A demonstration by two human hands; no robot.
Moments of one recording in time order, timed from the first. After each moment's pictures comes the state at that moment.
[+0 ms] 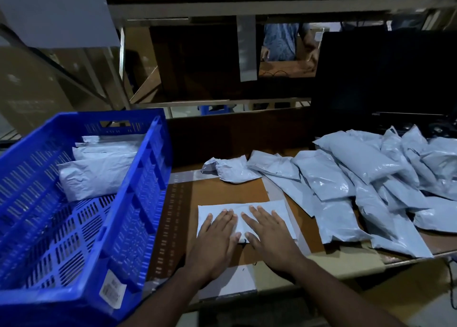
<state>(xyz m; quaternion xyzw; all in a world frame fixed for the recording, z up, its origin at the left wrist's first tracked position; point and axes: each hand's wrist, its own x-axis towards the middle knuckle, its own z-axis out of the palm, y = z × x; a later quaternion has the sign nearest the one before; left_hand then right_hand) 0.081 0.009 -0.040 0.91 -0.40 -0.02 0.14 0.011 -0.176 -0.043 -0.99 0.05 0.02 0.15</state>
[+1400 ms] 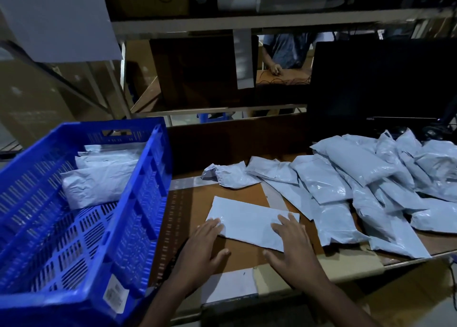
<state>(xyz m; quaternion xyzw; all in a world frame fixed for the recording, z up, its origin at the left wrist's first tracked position) 0.086 0.041 -0.044 0.90 -0.34 -0.03 0.26 -0.039 -0.197 -0.050 -0.96 0.13 -0.10 0.22</state>
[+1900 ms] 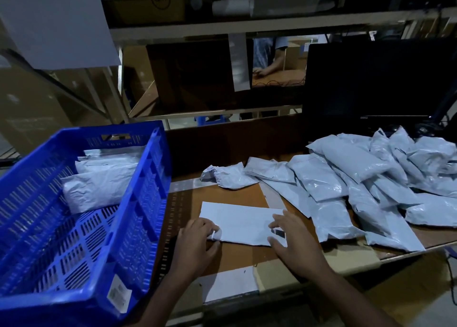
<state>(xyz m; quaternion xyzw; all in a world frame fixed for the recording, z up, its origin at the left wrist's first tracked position) 0.093 0.042 -0.027 0.92 -0.31 0.04 0.22 -0.038 -0.203 -0.029 -0.93 0.11 -0.16 0.30</state>
